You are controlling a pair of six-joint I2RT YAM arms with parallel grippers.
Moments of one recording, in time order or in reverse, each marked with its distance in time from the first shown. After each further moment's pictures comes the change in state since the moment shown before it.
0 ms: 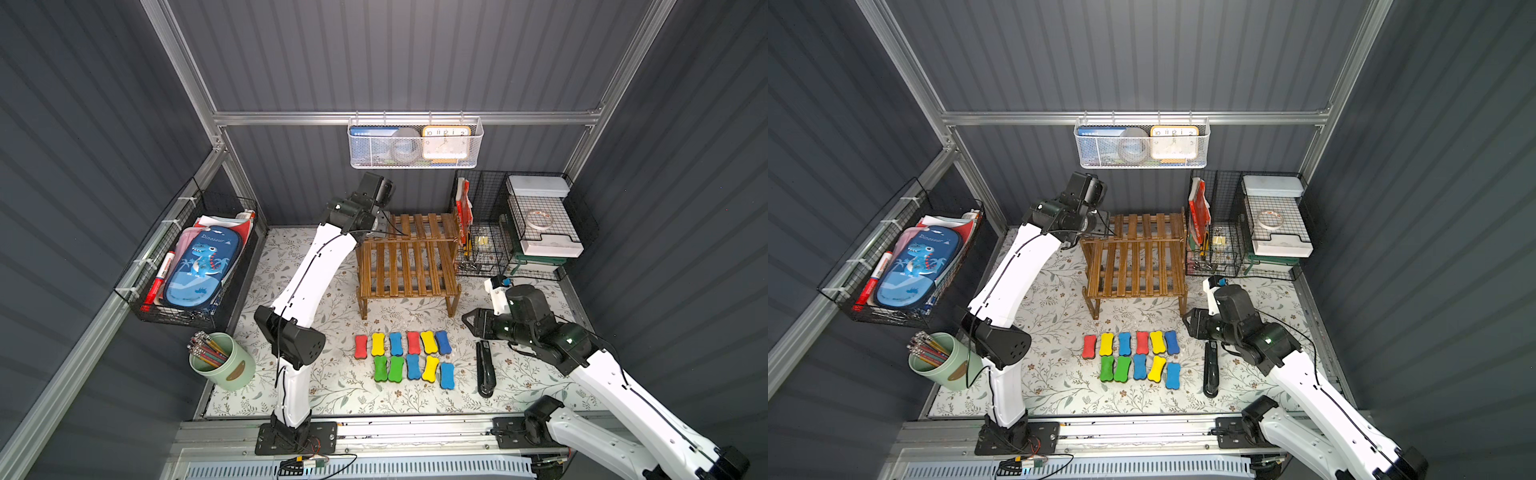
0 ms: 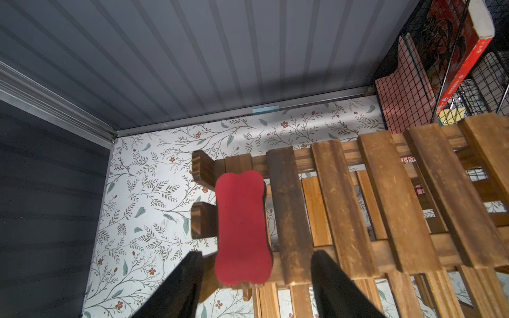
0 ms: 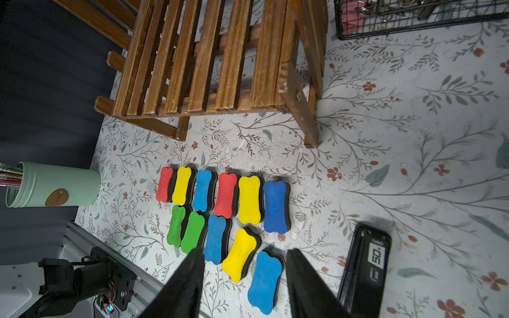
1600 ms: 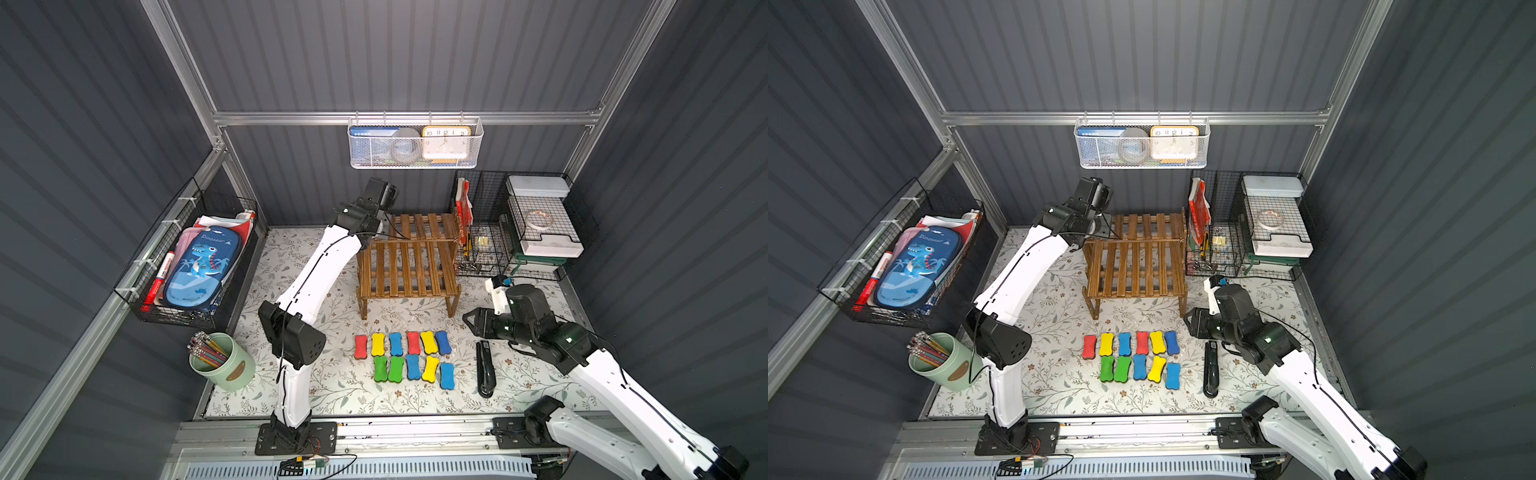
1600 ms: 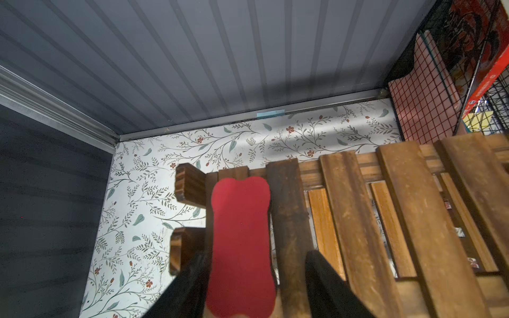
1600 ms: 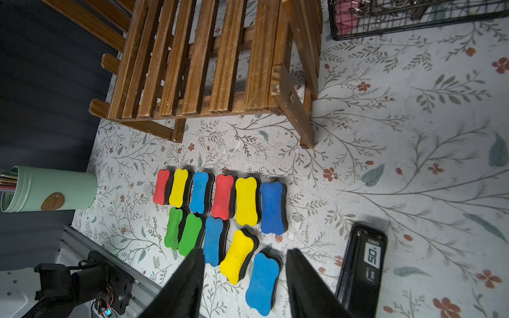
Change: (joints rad) left arm -0.001 0.000 -0.109 0.125 -0.031 0.008; right arm -0.011 0.008 0.000 -0.002 0.003 0.000
